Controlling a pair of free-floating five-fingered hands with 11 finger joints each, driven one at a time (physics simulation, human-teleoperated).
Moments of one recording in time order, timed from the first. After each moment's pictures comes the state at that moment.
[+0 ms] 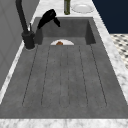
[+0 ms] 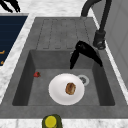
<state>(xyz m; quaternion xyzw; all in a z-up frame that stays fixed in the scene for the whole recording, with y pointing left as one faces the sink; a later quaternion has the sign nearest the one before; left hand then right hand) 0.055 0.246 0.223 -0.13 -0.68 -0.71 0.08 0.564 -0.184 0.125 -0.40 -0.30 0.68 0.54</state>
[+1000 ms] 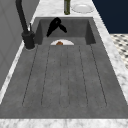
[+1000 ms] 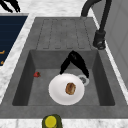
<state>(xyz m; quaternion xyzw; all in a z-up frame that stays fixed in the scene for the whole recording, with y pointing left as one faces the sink) 0.055 0.246 0.223 -0.13 -0.68 -0.71 0.08 0.534 -0.186 0.069 -0.34 -0.22 0.69 0.61</state>
